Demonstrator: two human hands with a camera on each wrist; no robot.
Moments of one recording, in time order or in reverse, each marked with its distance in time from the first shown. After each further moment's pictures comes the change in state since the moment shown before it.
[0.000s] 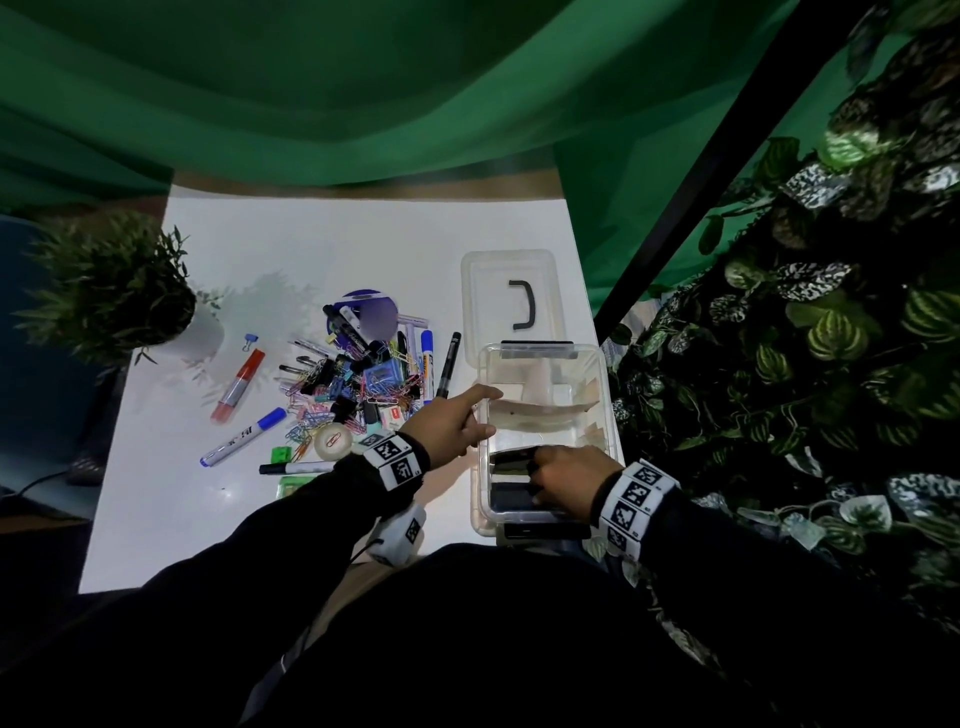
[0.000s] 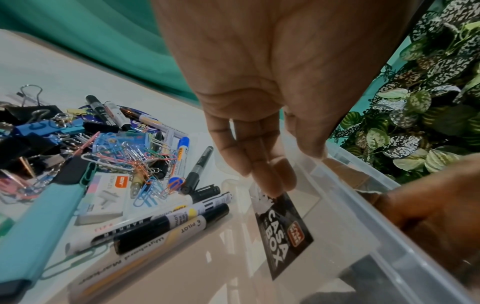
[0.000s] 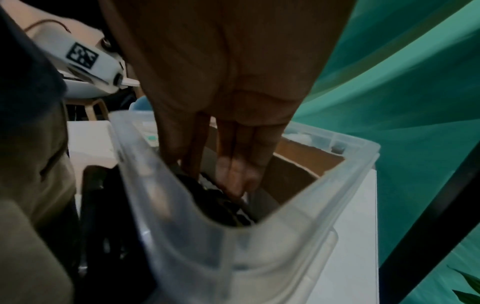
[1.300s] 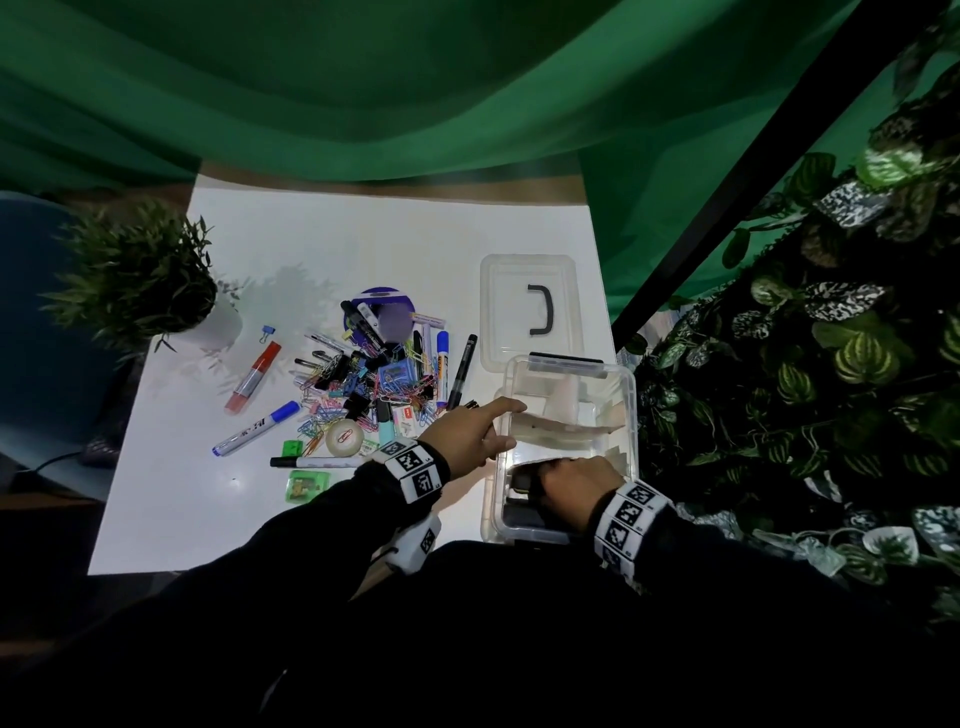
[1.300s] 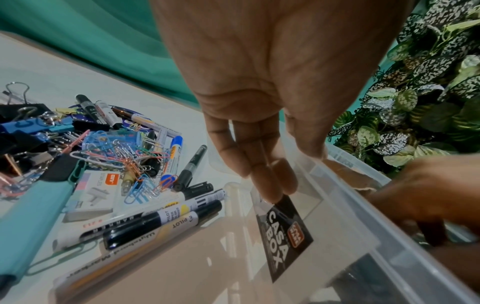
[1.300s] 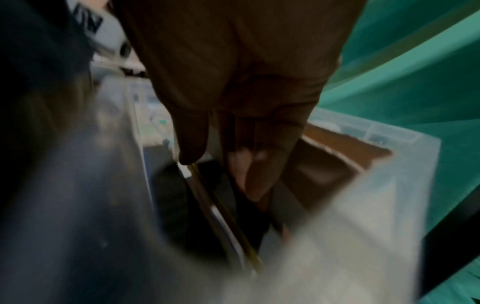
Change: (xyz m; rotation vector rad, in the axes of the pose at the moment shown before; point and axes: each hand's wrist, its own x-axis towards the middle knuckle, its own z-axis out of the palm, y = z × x) left_hand -0.001 0.003 0.009 0.005 0.000 0.015; right_hand 0.012 -0.012 0.000 -0.033 0.026 0.120
